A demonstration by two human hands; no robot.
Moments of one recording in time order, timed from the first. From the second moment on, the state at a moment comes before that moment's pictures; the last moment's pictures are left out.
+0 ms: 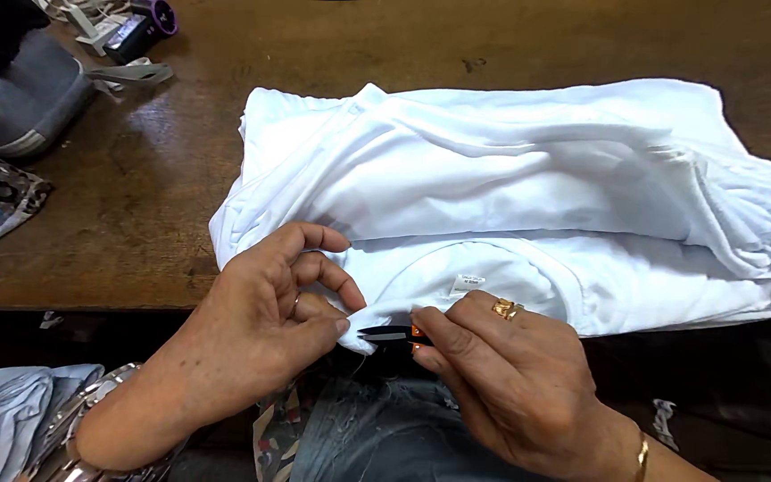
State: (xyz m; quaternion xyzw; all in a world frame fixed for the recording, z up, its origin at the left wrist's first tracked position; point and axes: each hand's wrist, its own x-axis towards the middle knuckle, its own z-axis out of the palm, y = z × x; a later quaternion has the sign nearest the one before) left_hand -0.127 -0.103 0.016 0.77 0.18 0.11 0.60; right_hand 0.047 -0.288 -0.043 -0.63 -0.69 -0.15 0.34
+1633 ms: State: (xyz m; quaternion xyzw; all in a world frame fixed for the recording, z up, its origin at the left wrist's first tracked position) left_hand -0.026 -0.021 0.006 0.93 0.16 0.32 0.12; right_hand 0.230 -0.248 -0.015 -0.70 -0.60 -0.26 0.28
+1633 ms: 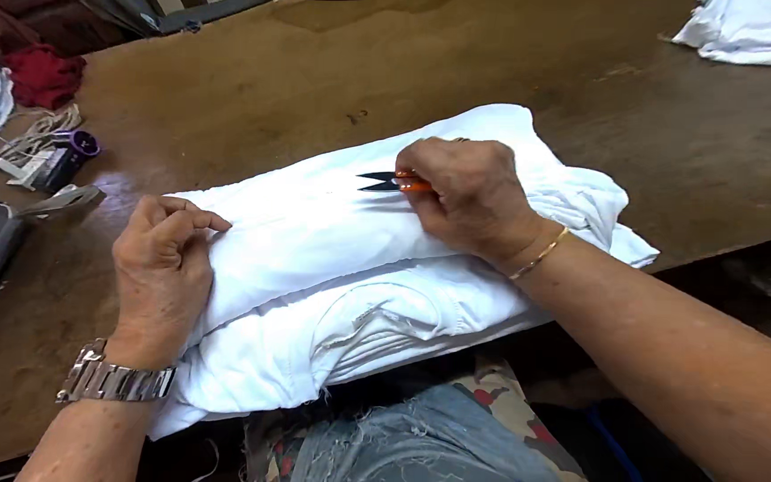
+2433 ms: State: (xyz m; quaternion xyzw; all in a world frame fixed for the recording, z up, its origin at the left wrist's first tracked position) left_hand -0.110 -0.113 -0.006 0.98 -0.03 0.12 0.12; right_hand 0.199 -0.369 -0.008 -0.58 -0.74 0.16 0.29
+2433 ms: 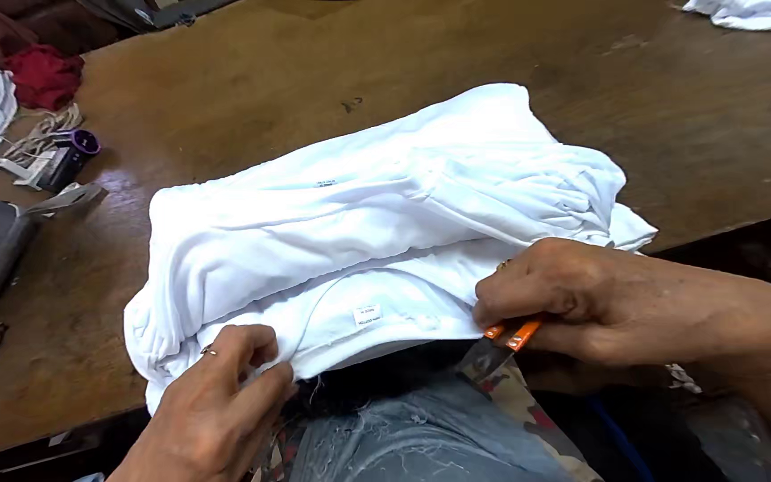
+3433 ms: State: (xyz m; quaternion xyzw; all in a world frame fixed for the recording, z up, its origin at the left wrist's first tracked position) left_hand -0.117 -0.179 -0.041 0.55 0.23 0.49 0.63; right_hand 0.115 -0.344 -0.070 -0.67 -0.70 -0.06 0.25
